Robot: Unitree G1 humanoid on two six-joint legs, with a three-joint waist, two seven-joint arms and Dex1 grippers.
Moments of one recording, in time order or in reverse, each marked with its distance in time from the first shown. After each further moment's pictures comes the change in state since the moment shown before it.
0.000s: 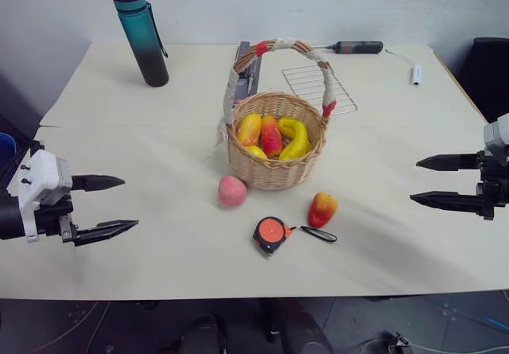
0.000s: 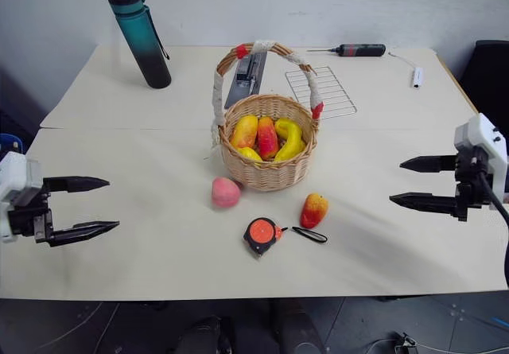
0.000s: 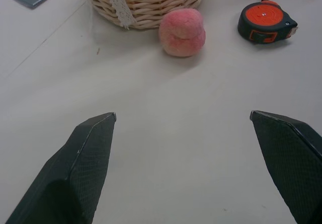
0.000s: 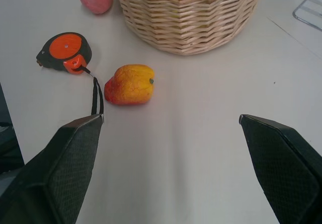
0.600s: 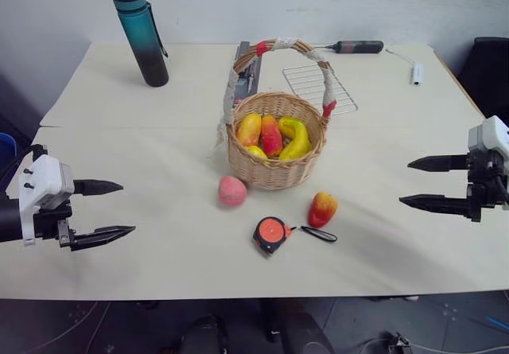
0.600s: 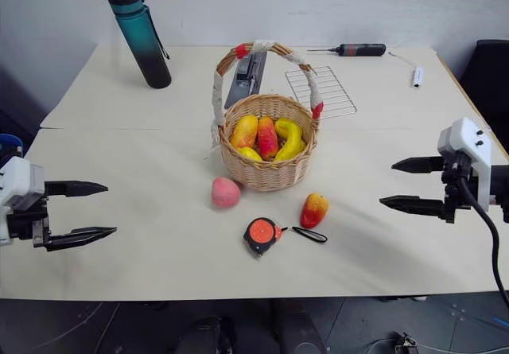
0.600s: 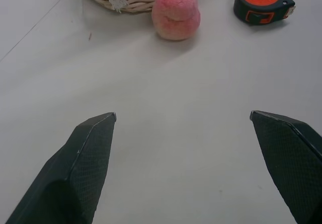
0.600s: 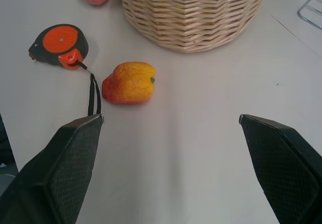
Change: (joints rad) left arm 0.022 0.009 -0.001 0.005 0.025 -0.023 -0.032; right arm 0.040 0.002 0.000 -0.092 -0.004 0.026 -0.067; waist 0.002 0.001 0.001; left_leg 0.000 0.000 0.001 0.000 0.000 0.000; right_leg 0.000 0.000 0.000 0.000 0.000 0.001
